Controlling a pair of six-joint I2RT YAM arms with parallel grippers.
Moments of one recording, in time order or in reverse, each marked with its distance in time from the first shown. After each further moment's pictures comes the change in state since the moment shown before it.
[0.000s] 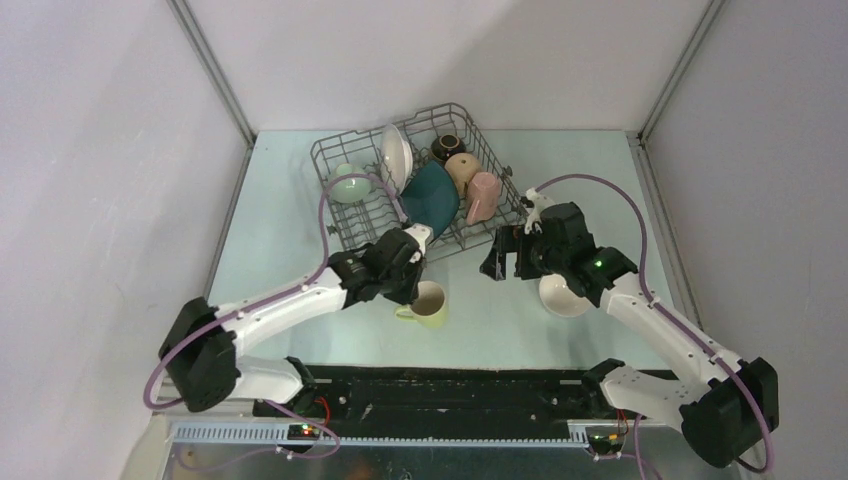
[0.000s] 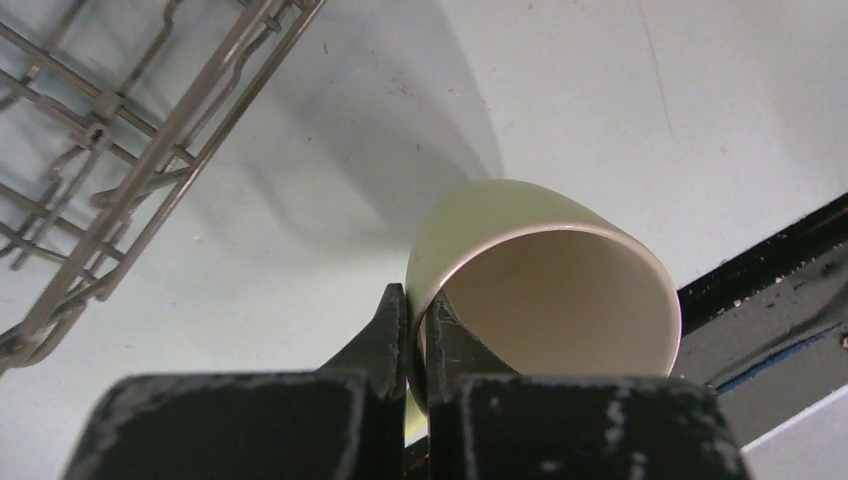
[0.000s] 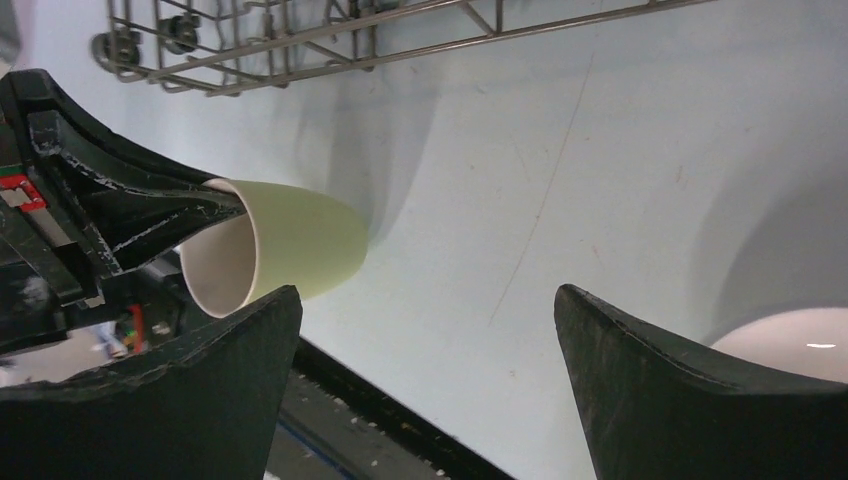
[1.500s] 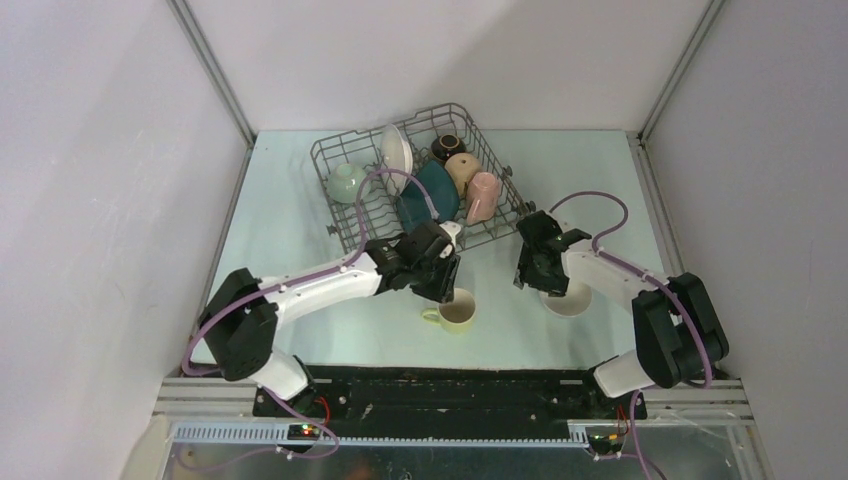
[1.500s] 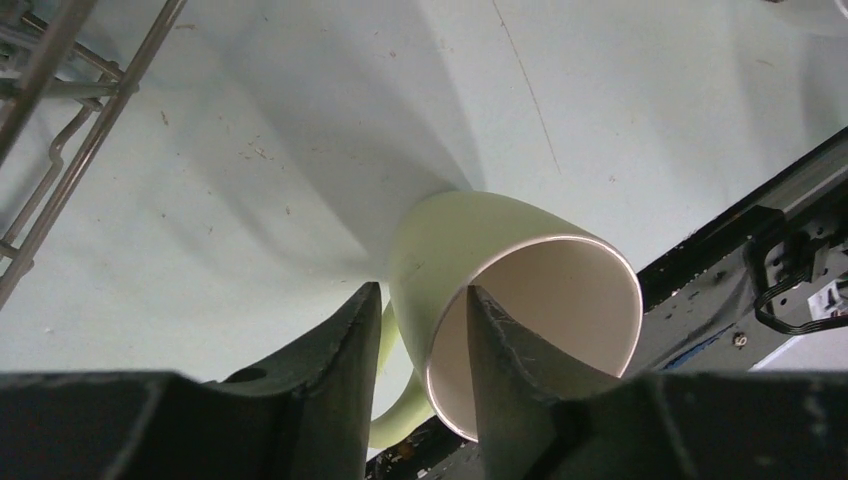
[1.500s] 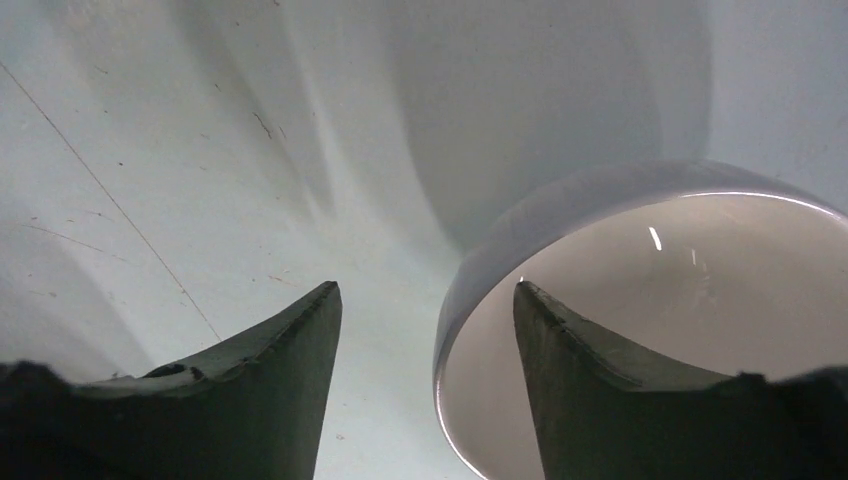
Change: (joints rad) left arm -0.071 0.202 0.168 0.020 0.096 -0.062; right arm -0.094 0.399 0.000 -0.186 0.417 0.281
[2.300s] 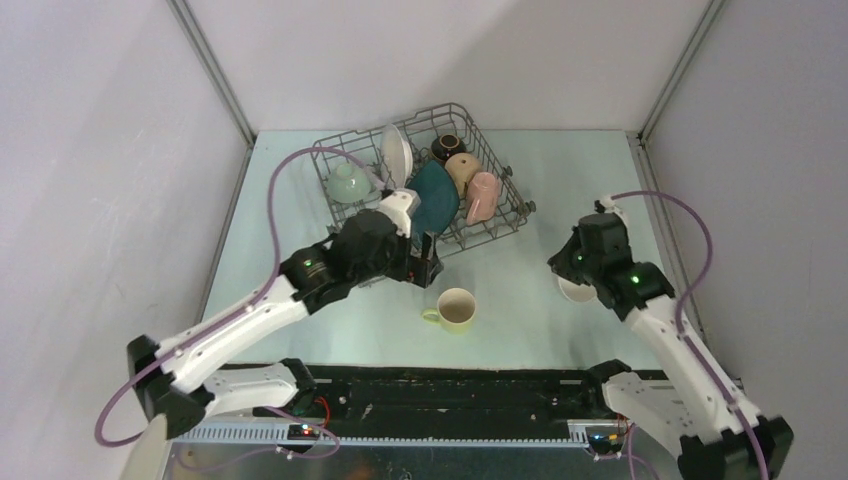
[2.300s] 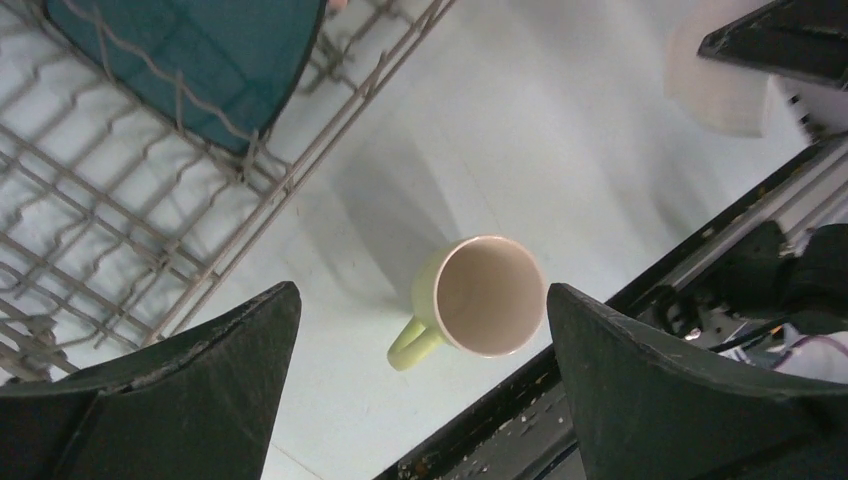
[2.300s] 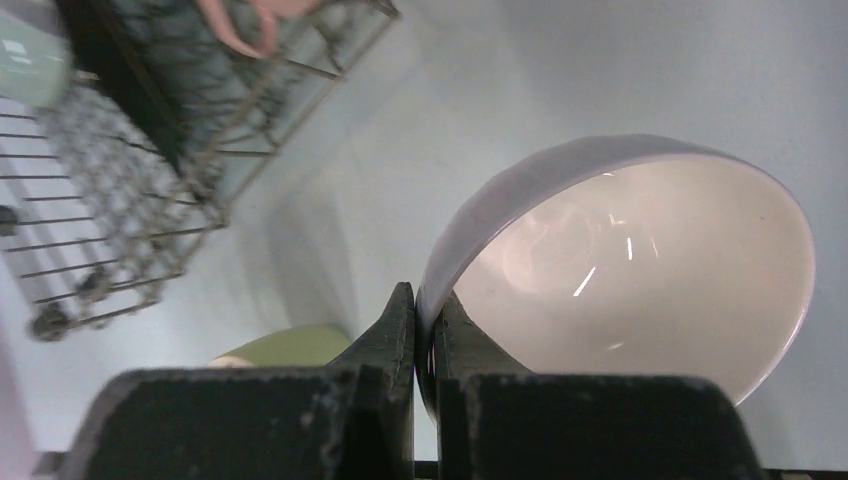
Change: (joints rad) left arm 0.031 -0.405 -0.002 -0.045 -0.159 0.050; right arm -0.104 -0.541 -0.015 -0.044 -0.095 0.005
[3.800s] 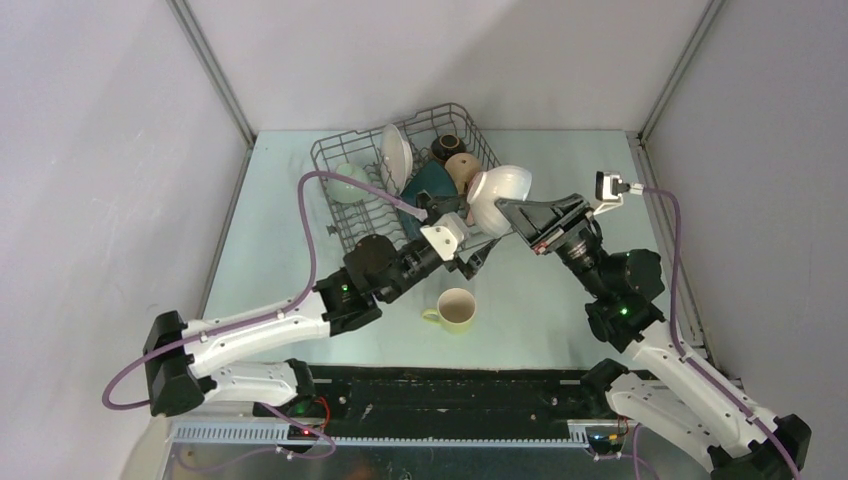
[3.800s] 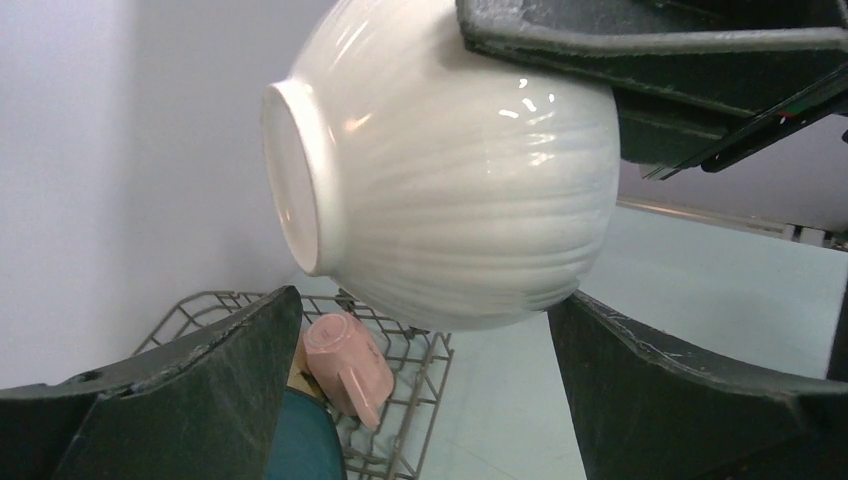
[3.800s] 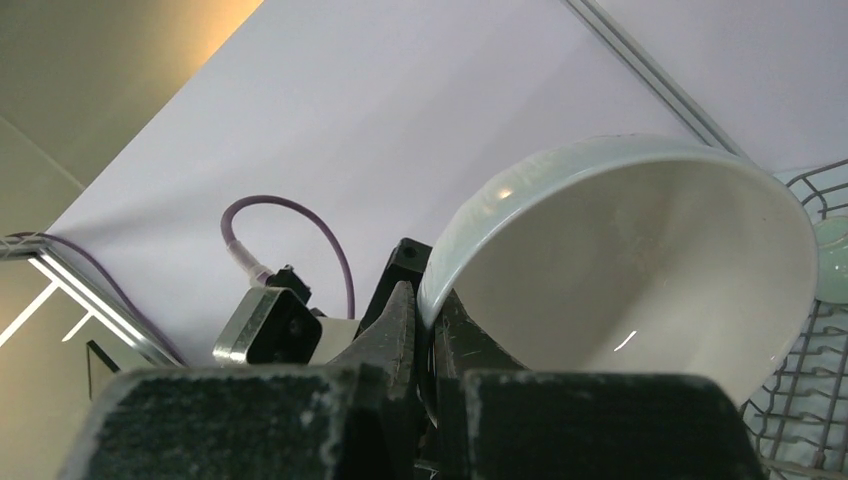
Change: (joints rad) left arm -0.243 0.037 -0.109 0.939 -0.063 0.714; right arm 0.276 -0.179 -0.169 1.329 -0.332 0.374
